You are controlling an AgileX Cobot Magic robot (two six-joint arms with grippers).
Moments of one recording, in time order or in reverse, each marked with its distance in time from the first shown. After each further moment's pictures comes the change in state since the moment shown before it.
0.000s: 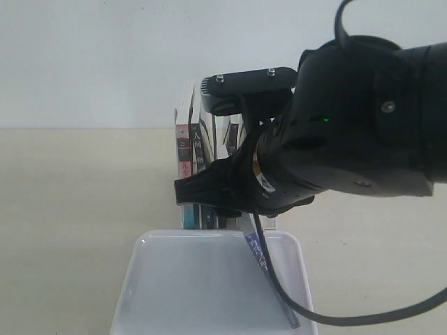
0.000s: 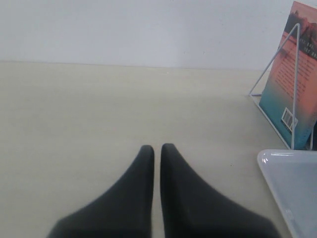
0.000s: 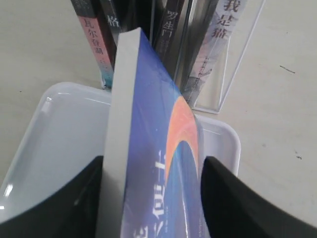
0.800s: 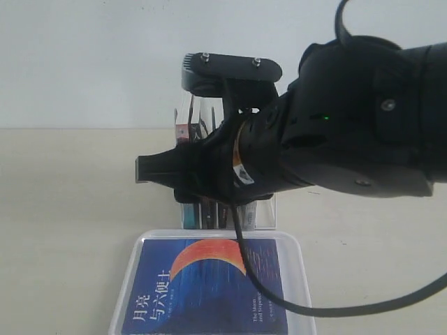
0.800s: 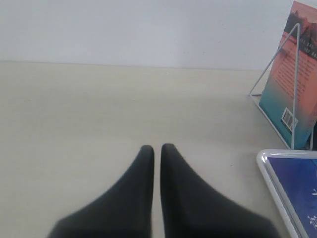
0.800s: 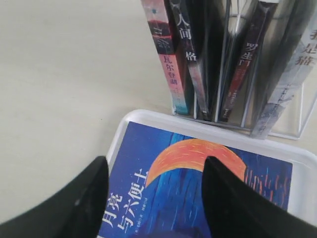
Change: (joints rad) left arm 0.000 0.000 0.000 0.000 0.000 0.000; right arm 0.000 0.000 0.000 0.025 -0.222 0.078
